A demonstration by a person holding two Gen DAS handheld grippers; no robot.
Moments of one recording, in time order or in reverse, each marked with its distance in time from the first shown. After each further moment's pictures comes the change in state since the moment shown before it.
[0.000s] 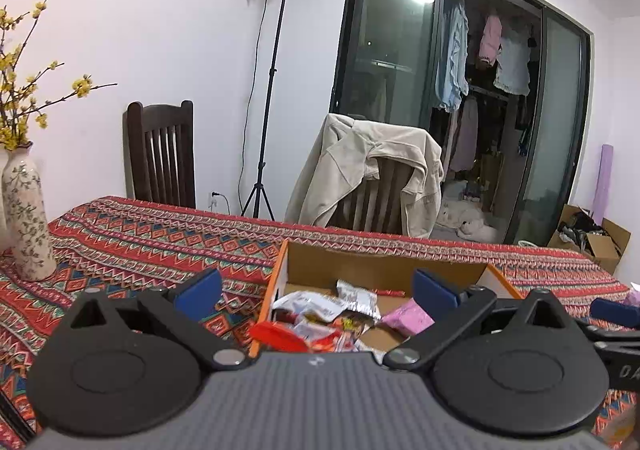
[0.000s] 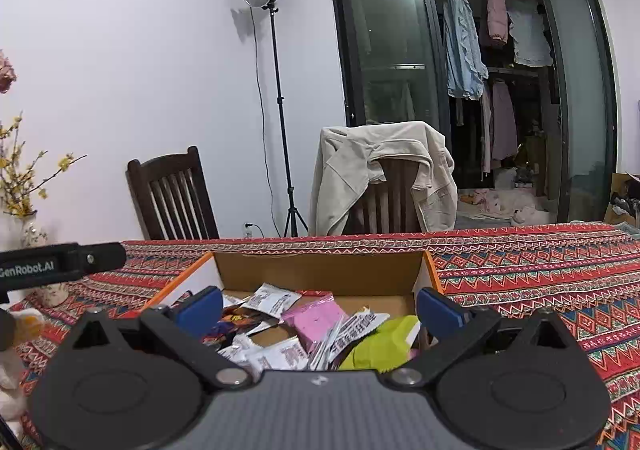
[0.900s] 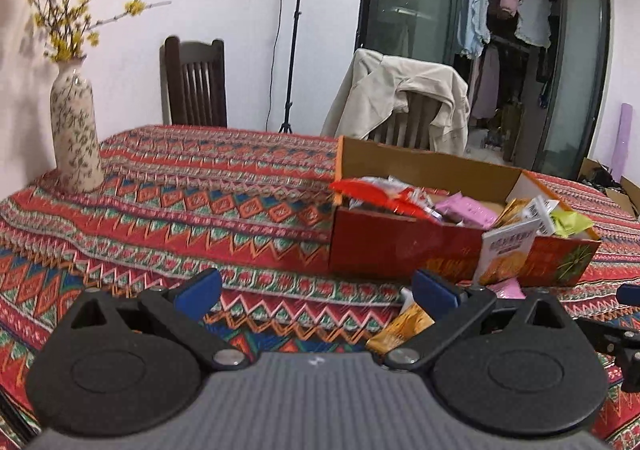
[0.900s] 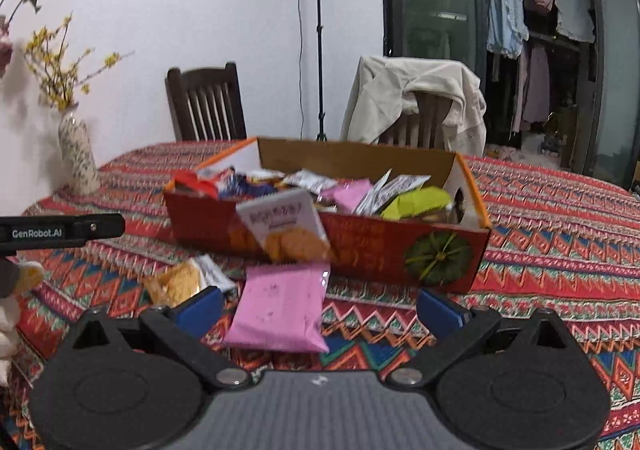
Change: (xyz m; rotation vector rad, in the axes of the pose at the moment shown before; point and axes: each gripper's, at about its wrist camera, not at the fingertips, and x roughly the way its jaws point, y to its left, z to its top) left arm -0.025 0.056 -0.080 0.001 0.164 0.061; right arm -0.030 0.028 -0.076 -0.111 0.221 0.059
